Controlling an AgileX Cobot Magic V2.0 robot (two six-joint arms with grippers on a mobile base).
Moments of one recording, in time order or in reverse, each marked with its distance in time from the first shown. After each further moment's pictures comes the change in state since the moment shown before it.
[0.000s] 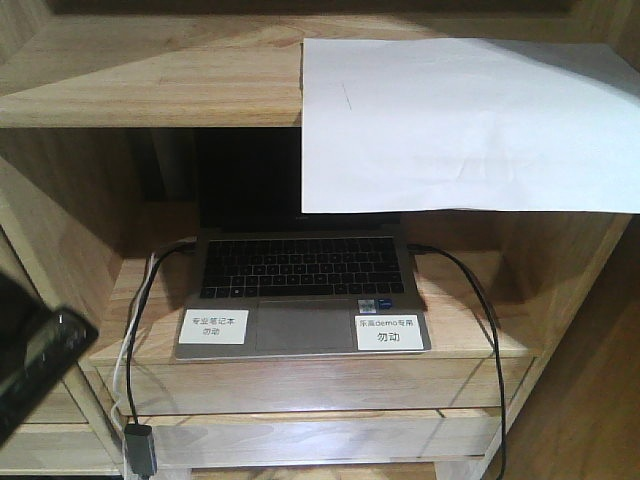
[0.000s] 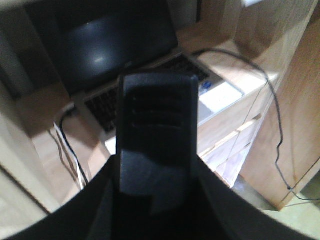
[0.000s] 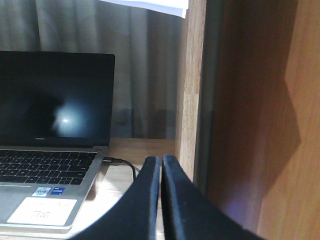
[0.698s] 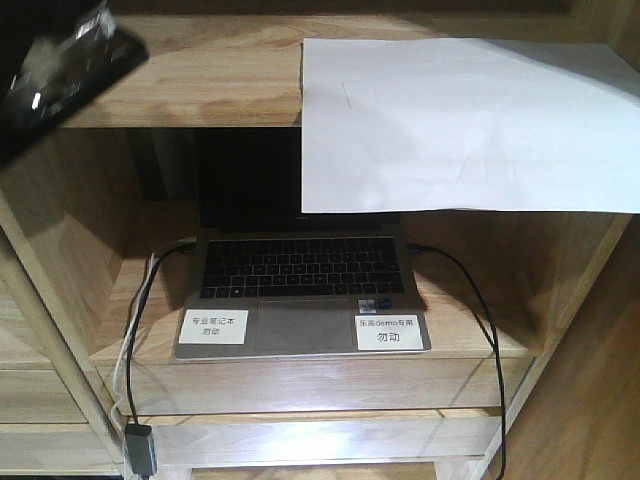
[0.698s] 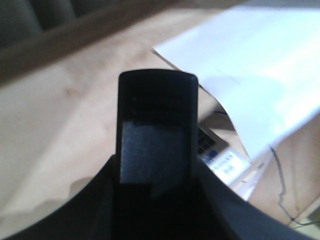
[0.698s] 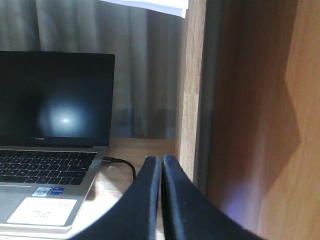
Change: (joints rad) left arm 0.000 0.607 -0.937 0.011 0.328 0.000; right arm 0.000 0.000 0.000 0.000 0.000 0.000
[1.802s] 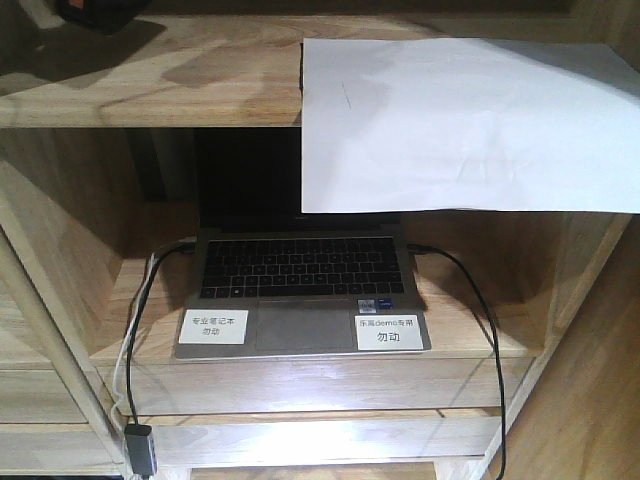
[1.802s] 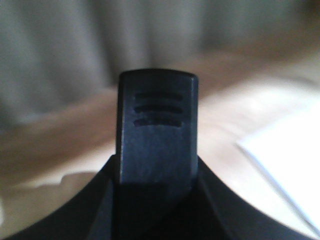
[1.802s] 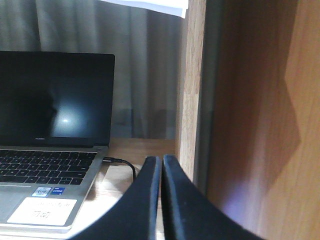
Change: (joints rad) left arm 0.004 0.612 -0.761 0.172 0.125 -0.124; right arm 0.000 0.000 0.000 0.000 0.000 0.000
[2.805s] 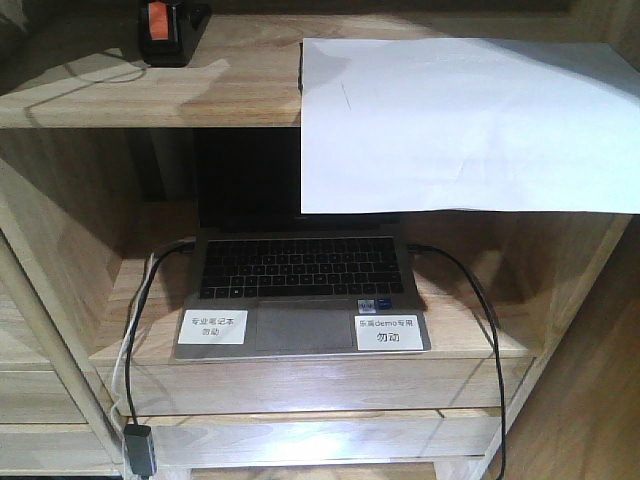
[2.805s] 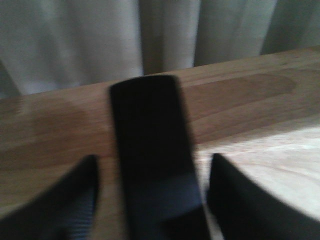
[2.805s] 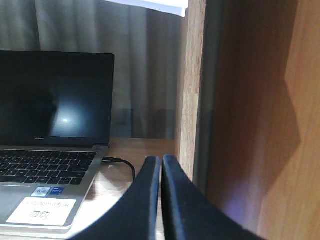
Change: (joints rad) left arm 0.004 0.217 -0.004 0.218 -0.149 -0.303; right arm 0.000 0.000 0.000 0.000 0.000 0.000
